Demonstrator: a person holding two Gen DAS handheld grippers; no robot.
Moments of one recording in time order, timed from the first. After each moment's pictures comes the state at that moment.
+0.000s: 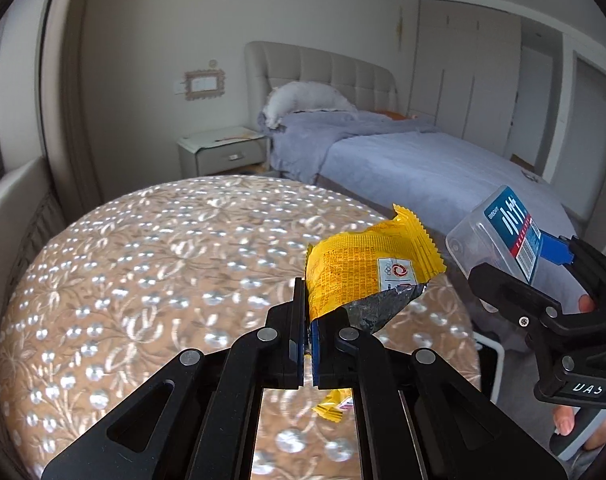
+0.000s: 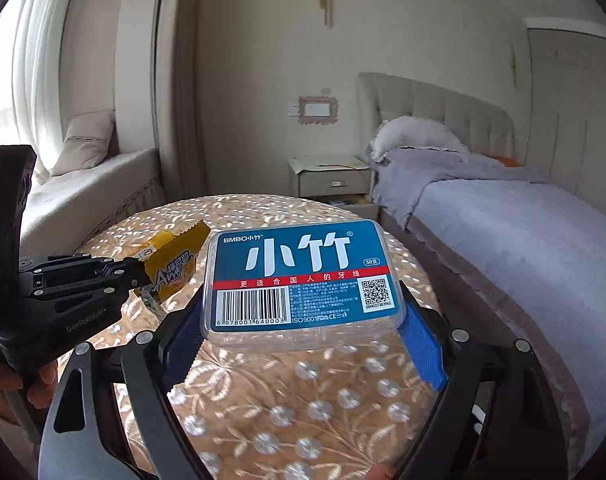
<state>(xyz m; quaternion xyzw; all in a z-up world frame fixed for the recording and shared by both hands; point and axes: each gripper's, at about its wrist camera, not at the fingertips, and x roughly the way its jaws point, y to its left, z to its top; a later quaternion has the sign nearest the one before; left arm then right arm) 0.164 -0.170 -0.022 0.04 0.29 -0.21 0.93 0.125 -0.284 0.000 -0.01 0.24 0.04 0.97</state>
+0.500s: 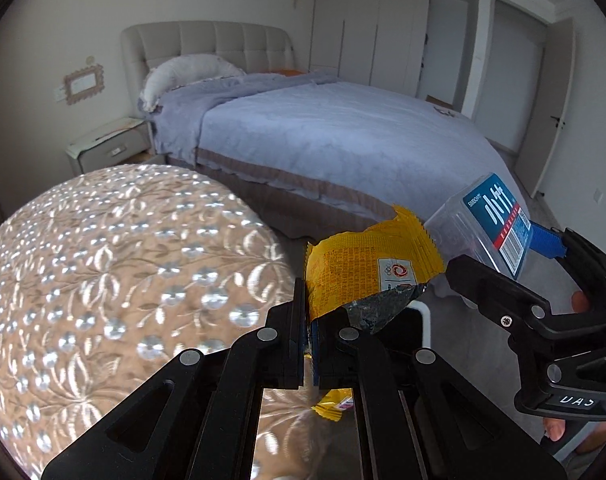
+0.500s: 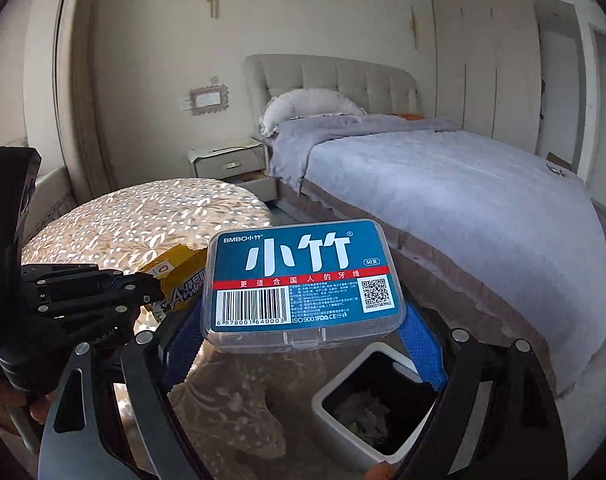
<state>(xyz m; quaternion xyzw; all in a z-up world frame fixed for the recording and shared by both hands) 0.130 -0.356 -0.076 0.11 0.33 -0.36 0.87 0.052 -0.421 -0.051 0.05 0.26 -0.11 0.96</state>
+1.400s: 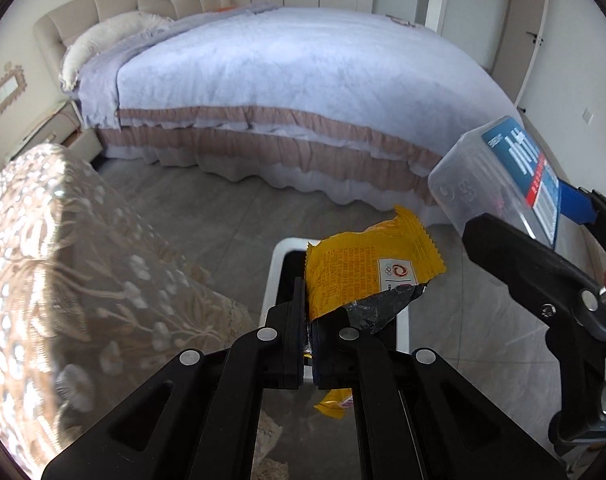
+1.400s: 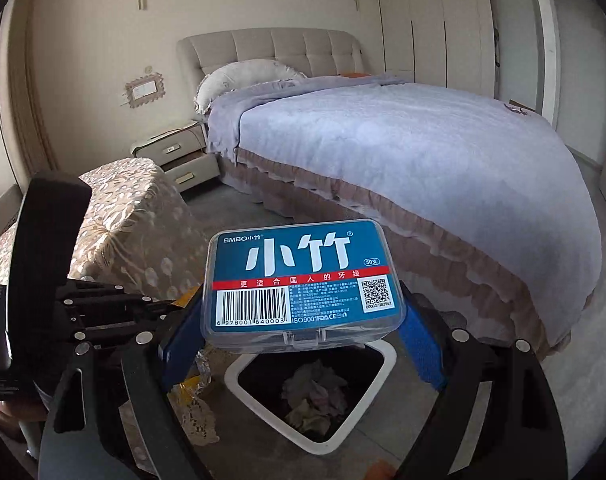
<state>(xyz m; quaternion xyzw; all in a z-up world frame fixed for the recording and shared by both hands) 0.133 -0.522 -0.188 0.21 0.41 -0.40 0.79 0.021 -0.549 -0.138 0.11 0.30 -0.18 0.93</state>
